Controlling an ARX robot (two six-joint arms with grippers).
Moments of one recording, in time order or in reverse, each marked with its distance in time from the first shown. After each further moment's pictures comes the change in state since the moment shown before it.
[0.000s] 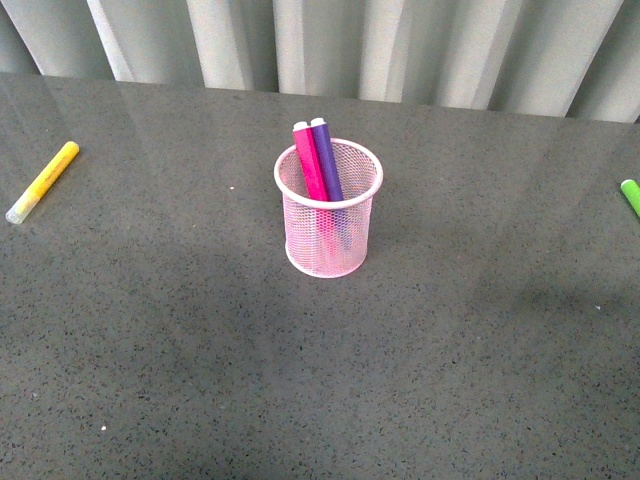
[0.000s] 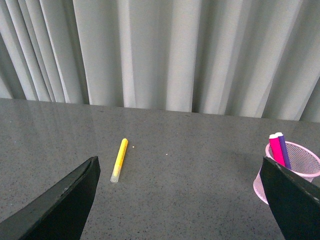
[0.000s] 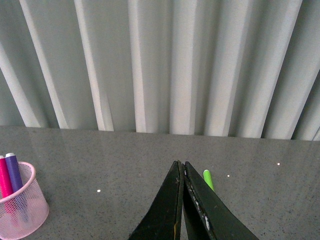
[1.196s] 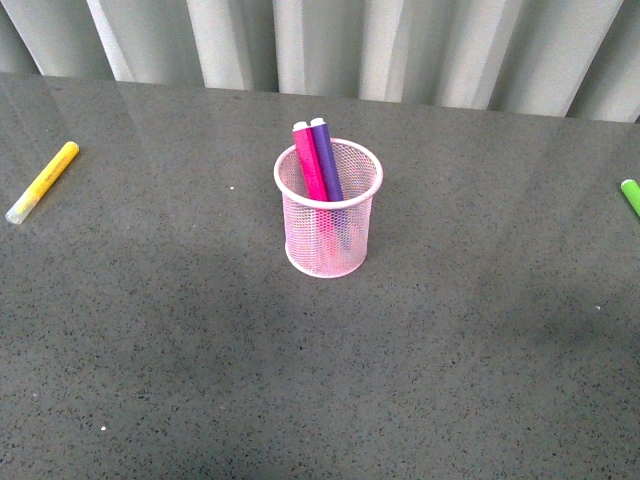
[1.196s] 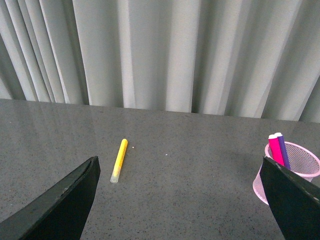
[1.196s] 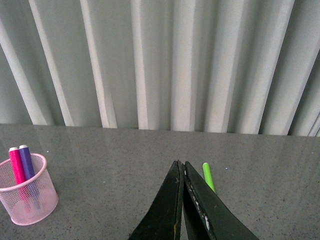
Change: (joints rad) left arm 0.000 -0.001 0.000 0.000 0.000 0.000; right arm 0.000 -0.414 0.000 -0.416 0.001 0.000
